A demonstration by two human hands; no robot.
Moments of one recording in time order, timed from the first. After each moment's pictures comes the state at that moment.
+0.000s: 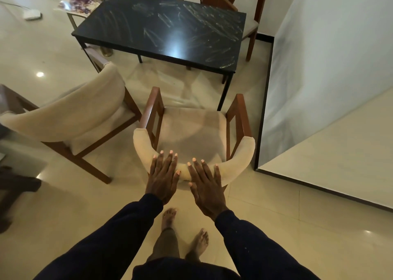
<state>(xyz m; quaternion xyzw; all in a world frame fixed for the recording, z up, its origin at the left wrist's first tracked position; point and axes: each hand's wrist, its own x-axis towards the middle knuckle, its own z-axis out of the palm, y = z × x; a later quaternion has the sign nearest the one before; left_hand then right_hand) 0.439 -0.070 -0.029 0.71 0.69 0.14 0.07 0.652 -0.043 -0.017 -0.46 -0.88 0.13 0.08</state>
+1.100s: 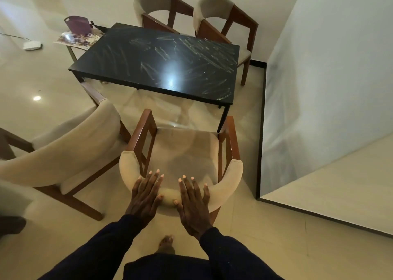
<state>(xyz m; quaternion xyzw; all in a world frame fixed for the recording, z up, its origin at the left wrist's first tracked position) 0.346 0.014 -0.036 0.73 0.65 0.16 0.12 0.580 0.049 -0.018 -0.48 -0.86 0.17 0.07</state>
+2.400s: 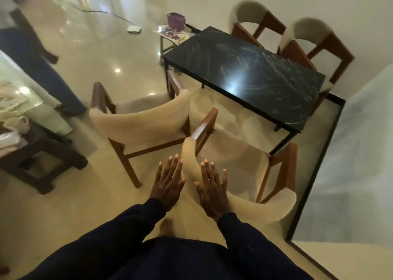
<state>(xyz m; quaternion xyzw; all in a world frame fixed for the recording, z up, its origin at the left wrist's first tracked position) 0.293 -0.045 -0.003 0.59 0.80 0.14 0.06 0.477 0.069 0.010 -0.35 -0.93 0.12 0.06</state>
